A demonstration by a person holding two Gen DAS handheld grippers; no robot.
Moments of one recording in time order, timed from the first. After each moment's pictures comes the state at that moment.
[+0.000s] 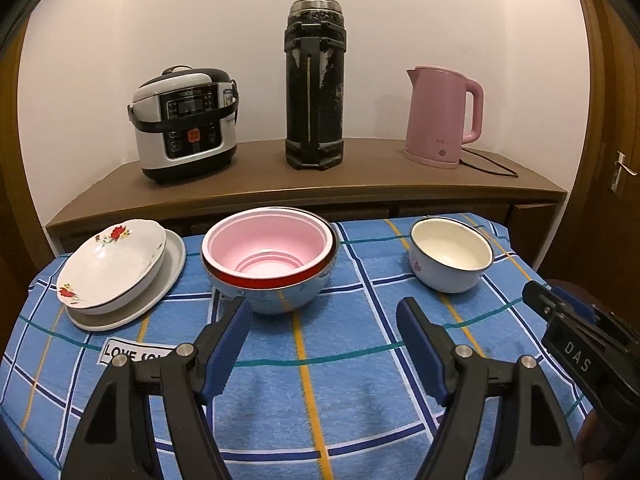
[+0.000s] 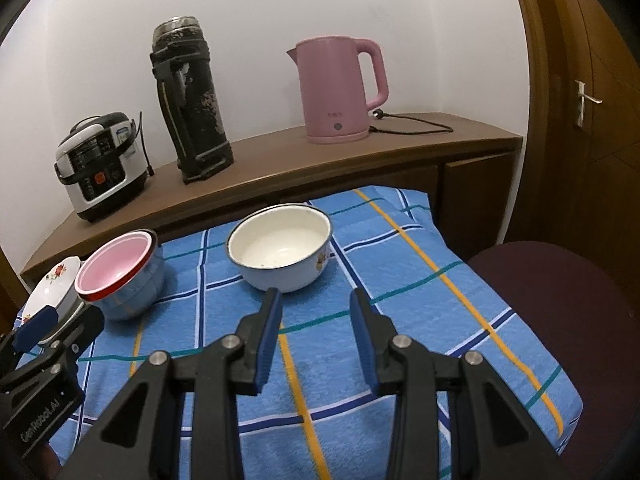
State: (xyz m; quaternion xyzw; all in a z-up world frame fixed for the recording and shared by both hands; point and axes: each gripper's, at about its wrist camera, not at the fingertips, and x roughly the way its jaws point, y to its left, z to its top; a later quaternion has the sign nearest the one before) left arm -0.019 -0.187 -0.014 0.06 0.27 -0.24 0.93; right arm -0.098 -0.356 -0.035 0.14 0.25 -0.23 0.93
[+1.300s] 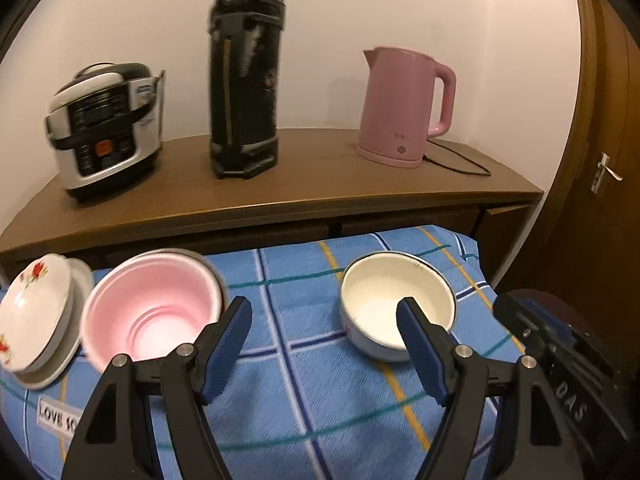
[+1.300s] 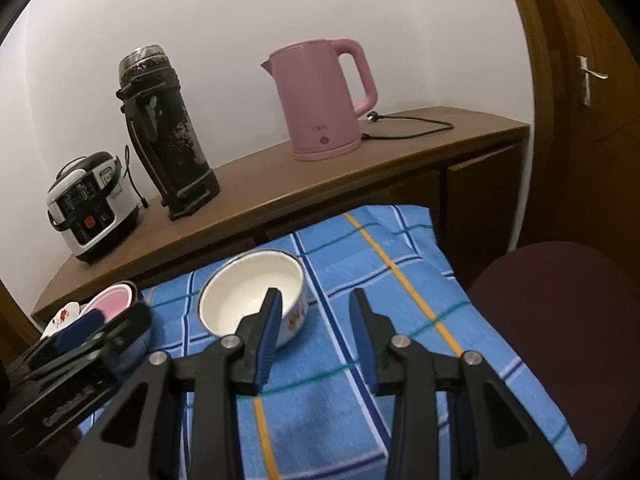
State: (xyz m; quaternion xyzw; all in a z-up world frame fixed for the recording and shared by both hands) left arm 0.036 -0.279 -0.001 0.06 0.30 -0.30 0.90; right arm -0.068 -0.417 -0.025 0.19 0.23 -0.20 0.93
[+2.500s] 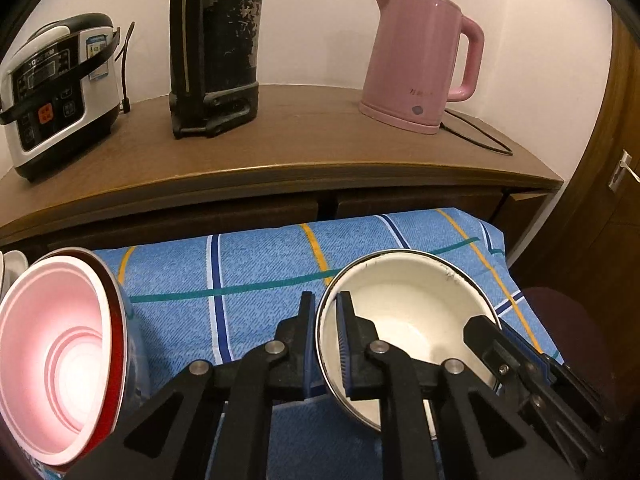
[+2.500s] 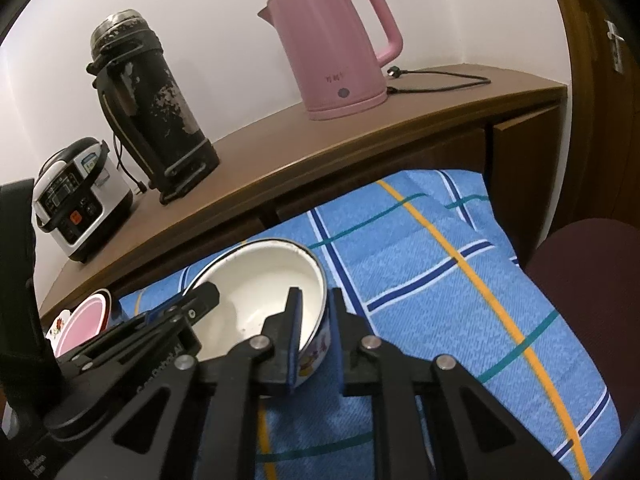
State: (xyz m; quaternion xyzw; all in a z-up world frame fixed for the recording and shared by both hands) left arm 0.094 -0.331 -0.049 0.05 0.36 -0.30 0.88; right arm -0.003 -0.437 -0.065 0.23 0.27 -0.17 0.92
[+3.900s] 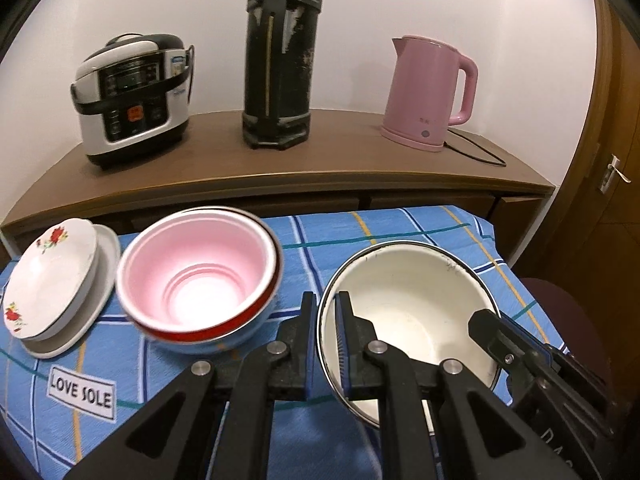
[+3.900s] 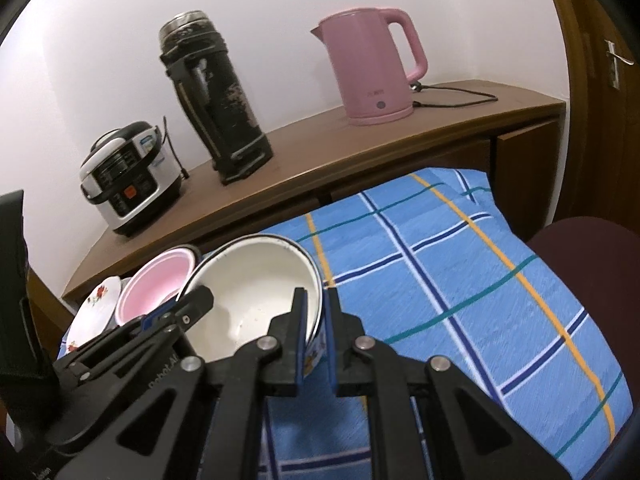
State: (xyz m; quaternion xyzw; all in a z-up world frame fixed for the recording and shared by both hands) left arm 0.033 -0.228 -0.015 0.04 0.33 -0.28 0.90; right arm -0.059 -0.351 -0.034 0.21 0.27 -0.15 0.93
